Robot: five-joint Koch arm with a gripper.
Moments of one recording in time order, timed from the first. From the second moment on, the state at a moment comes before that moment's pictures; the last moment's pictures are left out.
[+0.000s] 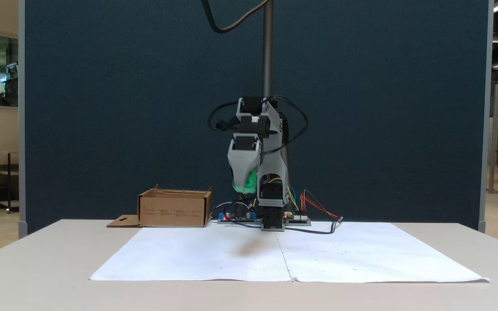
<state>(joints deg) 16.8 82.7 67.3 56.6 -7.1</state>
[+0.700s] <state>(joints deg) 60.3 82.8 58.8 60.9 -6.8</state>
